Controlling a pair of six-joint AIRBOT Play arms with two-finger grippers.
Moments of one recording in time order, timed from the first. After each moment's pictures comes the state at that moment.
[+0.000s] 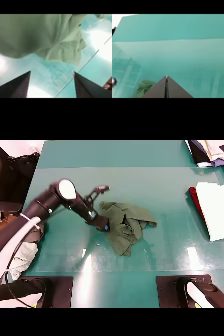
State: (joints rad) left arm -0.54 -1.40 1.23 0.99 -1.25 -1.38; right arm -0.18 -0.87 1.51 -1.00 1.20 1.51
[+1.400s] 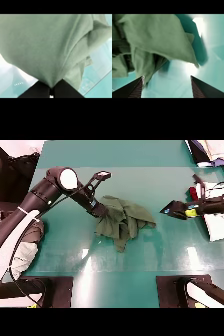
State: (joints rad) left arm -0.55 -1.45 1.50 1.23 -1.33 -1.46; right arm -0.14 -1.11 0.94 -0.88 1.25 1.34
